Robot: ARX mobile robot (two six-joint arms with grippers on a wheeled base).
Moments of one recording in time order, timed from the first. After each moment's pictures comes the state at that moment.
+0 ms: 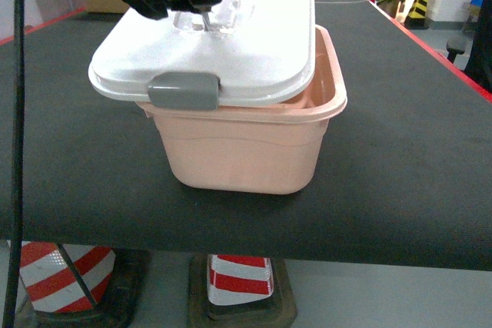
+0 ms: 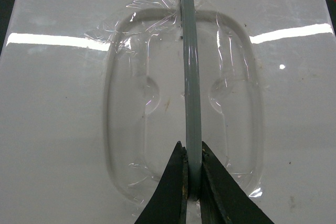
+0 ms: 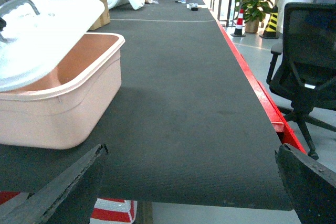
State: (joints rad) left arm -0.41 1.90 1.48 -0.04 -0.16 -0.18; right arm 0.00 0.00 0.01 -0.01 0.00 0.00
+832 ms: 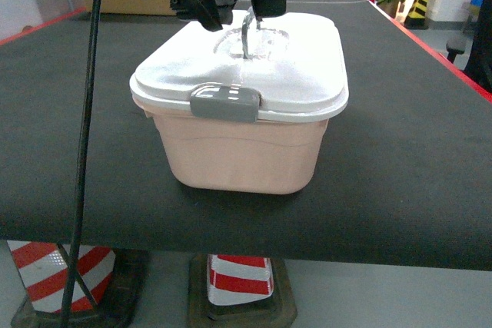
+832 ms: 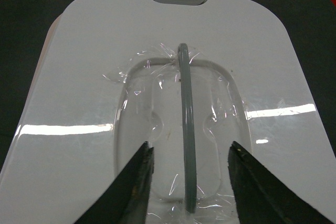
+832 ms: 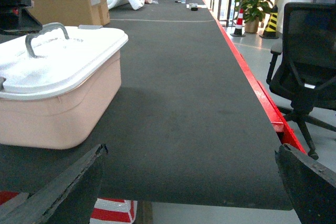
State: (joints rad) left arm -0.47 2.02 1.62 -0.07 -0.21 -0.20; right arm 0.00 0.00 0.01 -0.01 0.00 0.00
